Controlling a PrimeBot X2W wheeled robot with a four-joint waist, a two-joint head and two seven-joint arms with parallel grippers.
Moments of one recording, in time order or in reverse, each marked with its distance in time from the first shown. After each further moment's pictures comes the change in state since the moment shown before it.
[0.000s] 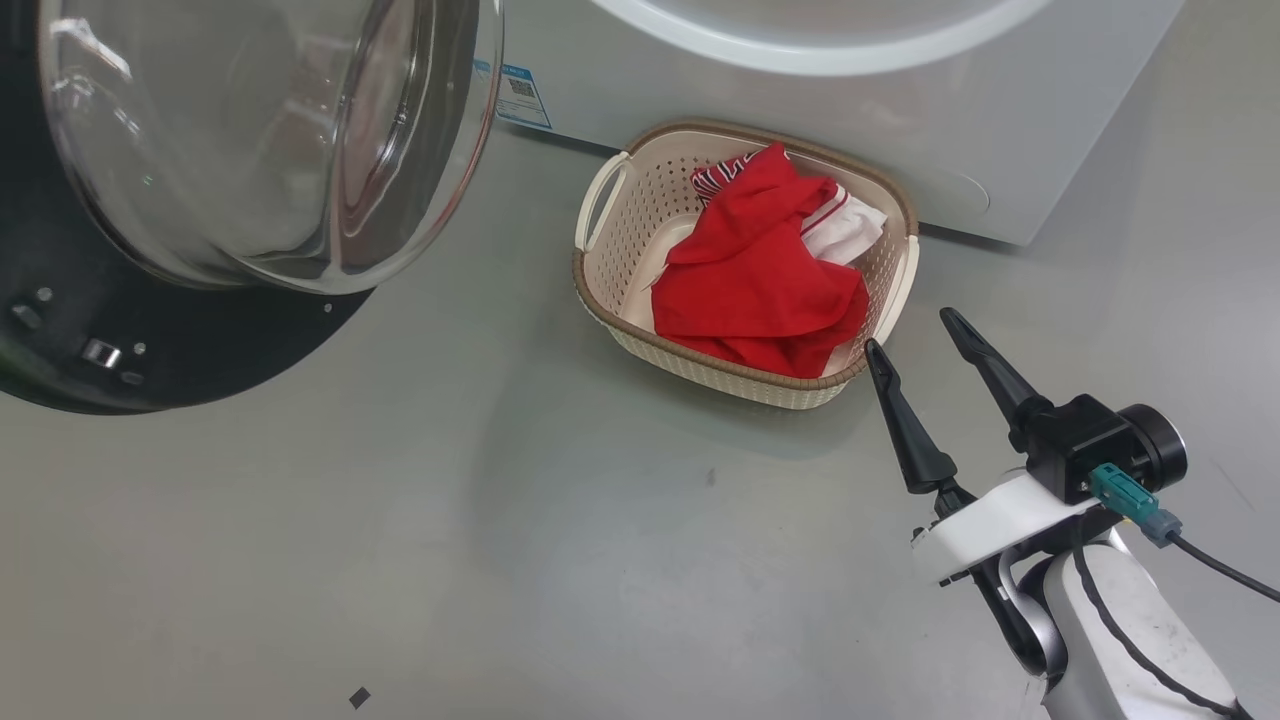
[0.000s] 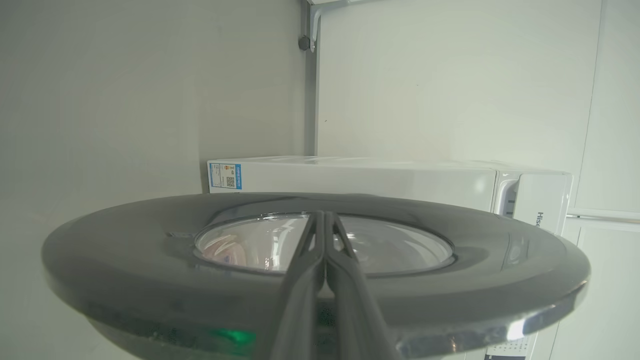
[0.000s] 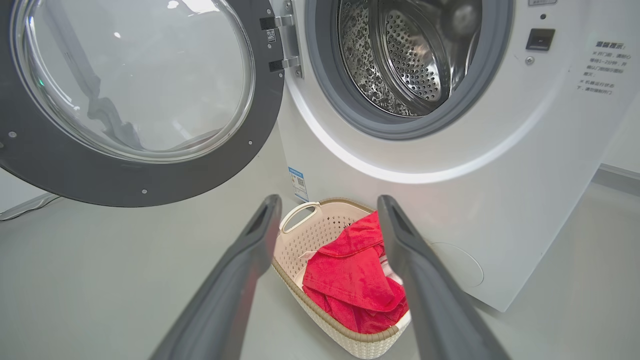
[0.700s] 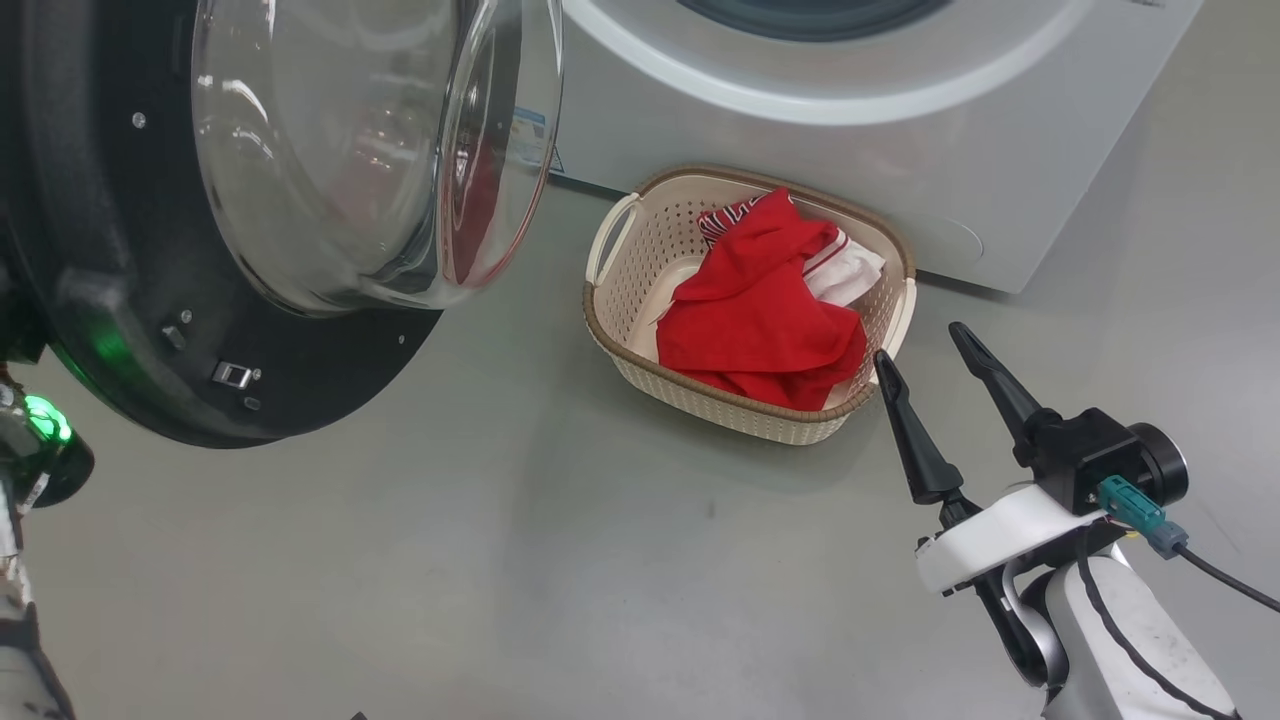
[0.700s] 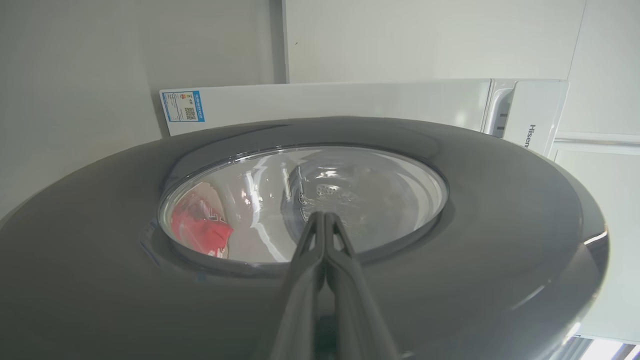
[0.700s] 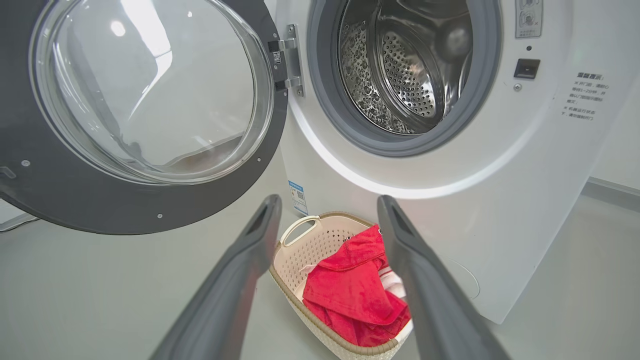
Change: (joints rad) left arm 0.021 -0.140 -0.070 -0.025 -0.007 -0.086 0.105; right arm 0.018 0.009 -0.018 0.032 0.021 -0.003 -0.026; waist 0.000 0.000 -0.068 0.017
